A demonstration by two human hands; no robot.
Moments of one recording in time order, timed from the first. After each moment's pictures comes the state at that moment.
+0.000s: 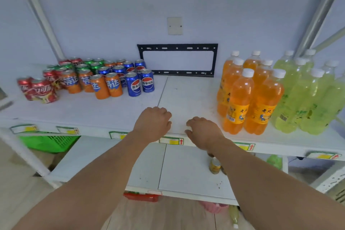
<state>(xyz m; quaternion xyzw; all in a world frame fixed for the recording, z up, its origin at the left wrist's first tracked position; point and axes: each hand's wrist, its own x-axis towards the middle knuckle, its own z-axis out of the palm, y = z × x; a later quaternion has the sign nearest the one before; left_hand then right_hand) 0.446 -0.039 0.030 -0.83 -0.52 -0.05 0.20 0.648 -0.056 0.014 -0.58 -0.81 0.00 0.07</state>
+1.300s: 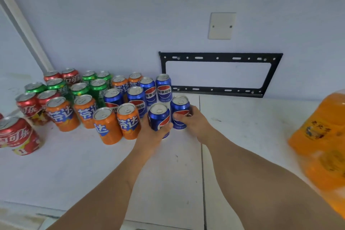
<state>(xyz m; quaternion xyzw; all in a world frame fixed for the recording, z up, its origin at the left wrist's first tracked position) 0.294 0.223 -0.030 -0.52 -0.59 -0.49 -0.37 0.463 0.261 -0.012 -0.52 -0.51 0.53 0.44</state>
